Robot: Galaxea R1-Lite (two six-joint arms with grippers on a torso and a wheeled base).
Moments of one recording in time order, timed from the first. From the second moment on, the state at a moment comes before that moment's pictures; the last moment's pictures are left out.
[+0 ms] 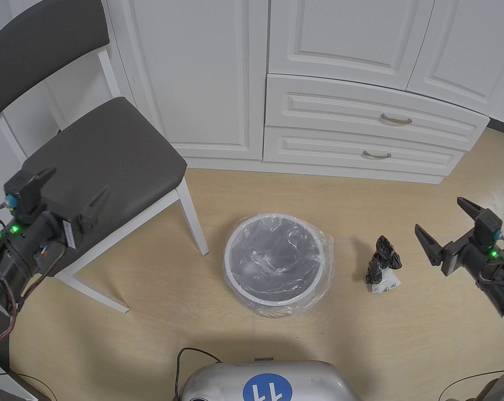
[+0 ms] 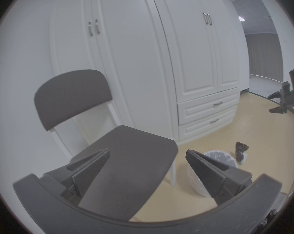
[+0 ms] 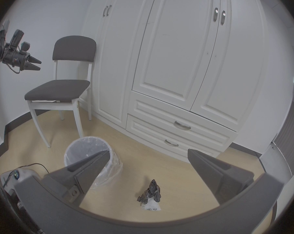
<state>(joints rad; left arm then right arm) -0.38 1.26 -0.43 -0.88 0.25 0.29 0.32 1.40 -0.19 -1.24 -0.16 -0.36</state>
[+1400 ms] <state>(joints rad) -0.21 0.96 -0.31 -1.04 0.24 0.26 -0.01 1.93 -0.83 -0.34 0.00 0.05</state>
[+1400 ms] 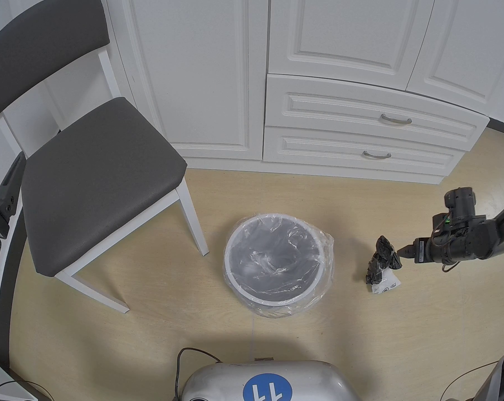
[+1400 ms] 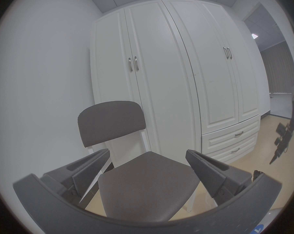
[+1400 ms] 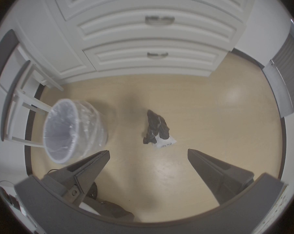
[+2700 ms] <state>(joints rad) -0.22 0.93 -0.25 -1.04 0.24 0.36 -0.02 2.66 -1.50 -0.41 -0.05 0.34</state>
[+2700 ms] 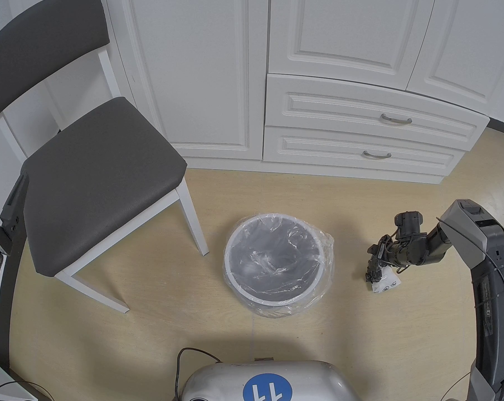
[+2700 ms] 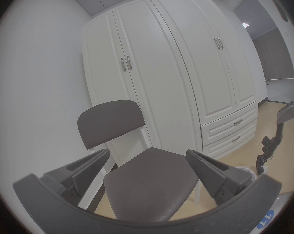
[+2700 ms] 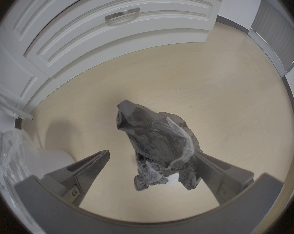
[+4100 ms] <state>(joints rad) -0.22 0.91 -0.25 -1.04 0.24 0.37 -0.04 2.86 -1.92 0.07 -0.20 0.47</state>
